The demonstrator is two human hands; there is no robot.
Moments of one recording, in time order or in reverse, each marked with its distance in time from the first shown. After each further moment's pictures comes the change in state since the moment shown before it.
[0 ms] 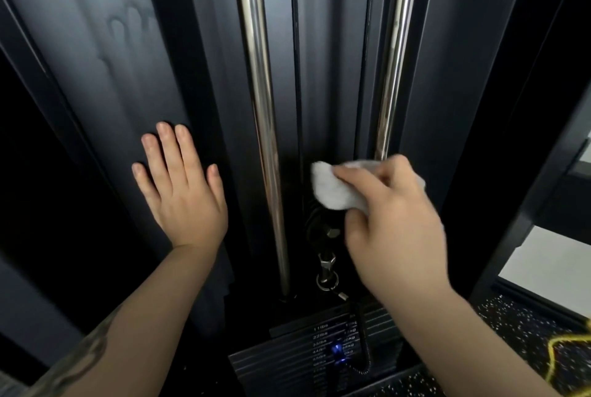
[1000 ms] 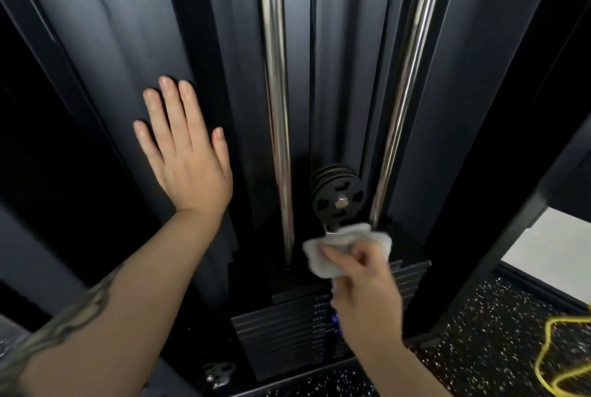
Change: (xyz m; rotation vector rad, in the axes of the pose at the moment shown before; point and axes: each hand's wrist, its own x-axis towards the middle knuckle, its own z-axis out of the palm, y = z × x) left_hand 0.003 0.002 -0.008 0.058 -0.045 -0.029; right_hand -0.106 0.039 0.073 0.146 -0.116 0.085
